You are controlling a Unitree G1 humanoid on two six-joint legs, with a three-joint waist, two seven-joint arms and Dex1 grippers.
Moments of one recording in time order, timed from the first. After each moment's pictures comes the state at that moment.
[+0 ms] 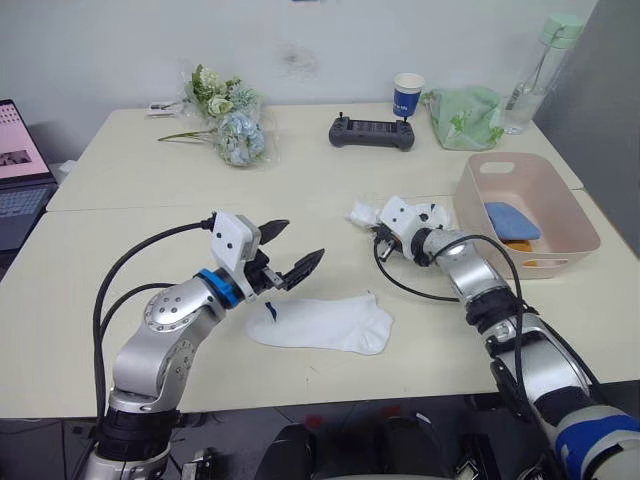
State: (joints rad) left arm -0.21 0.48 0.06 -0.38 -0.46 0.45 -0.60; right arm -0.79 -0.32 0.26 0.64 -0.13 0.00 0.67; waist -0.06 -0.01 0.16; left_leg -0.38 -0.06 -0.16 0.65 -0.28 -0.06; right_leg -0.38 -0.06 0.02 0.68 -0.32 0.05
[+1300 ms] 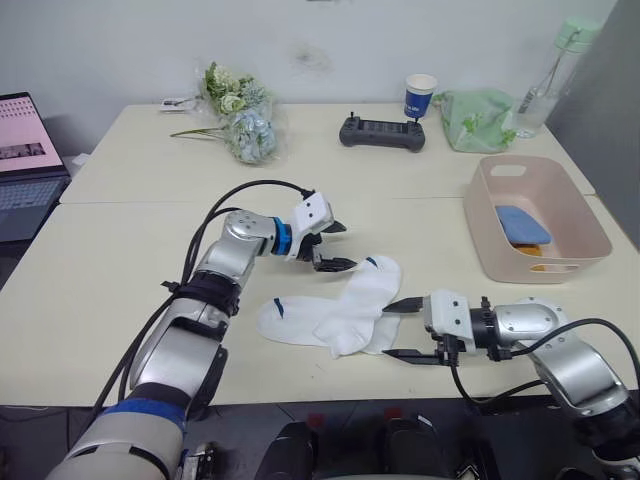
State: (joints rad) left arm -0.99 0.31 -0.30 0.90 -0.05 -0.05 -1.15; right arm -0.16 -0.72 0.19 -0.39 0.23 0.29 1.05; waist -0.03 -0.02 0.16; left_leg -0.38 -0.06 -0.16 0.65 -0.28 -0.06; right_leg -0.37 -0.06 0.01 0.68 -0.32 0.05
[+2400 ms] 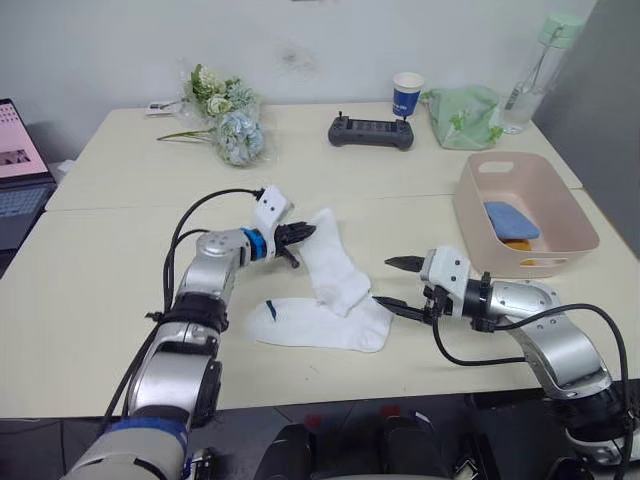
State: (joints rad) left arm -0.71 0.35 0.01 0.65 -0.07 0.19 -0.82; right arm -0.29 -0.59 0.21 -0.32 0.18 0.33 0.88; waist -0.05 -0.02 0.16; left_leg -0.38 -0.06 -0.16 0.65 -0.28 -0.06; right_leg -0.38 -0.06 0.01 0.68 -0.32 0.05
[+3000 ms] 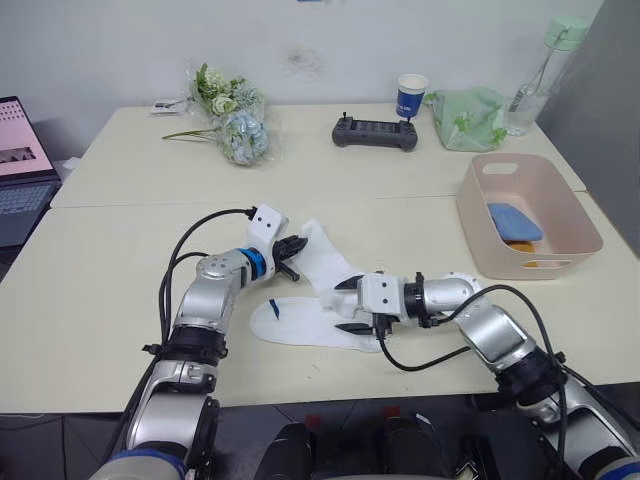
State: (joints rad) left arm -0.60 0.33 0.00 0.40 -0.08 0.34 -0.71; right arm -0.50 -0.43 0.49 0.00 -0.05 0.13 0.96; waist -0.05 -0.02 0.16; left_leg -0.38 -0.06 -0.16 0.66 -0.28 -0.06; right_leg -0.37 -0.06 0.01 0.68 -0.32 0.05
